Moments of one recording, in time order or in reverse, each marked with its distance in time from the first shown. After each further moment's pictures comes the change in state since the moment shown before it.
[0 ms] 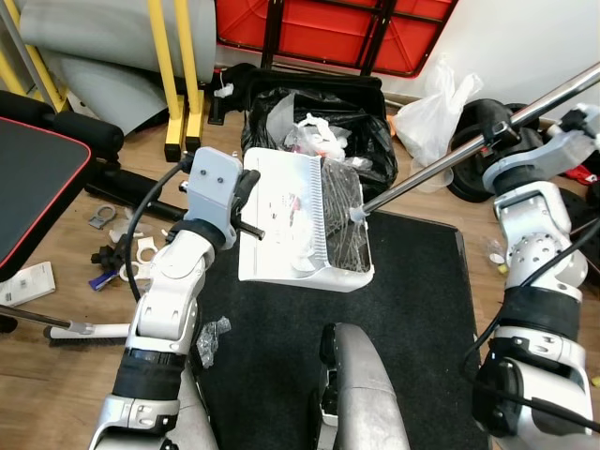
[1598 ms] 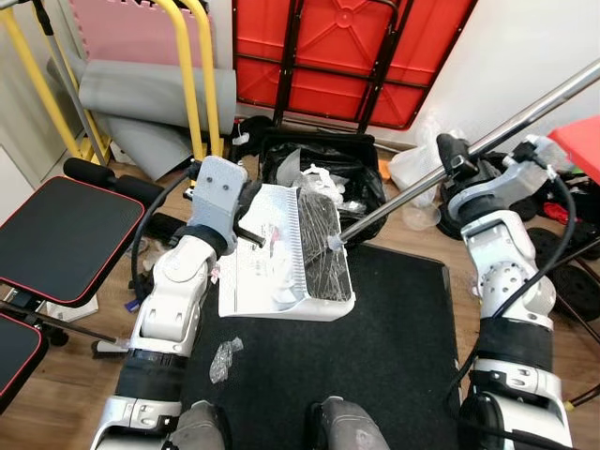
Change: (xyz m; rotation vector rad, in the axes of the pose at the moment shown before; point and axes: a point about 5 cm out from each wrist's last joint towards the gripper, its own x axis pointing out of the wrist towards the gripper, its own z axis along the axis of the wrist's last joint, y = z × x) left arm 0.001 -0.002 -0.011 0.008 0.046 -0.006; right arm -0.020 0.007 -0.033 -0.007 0.094 0.020
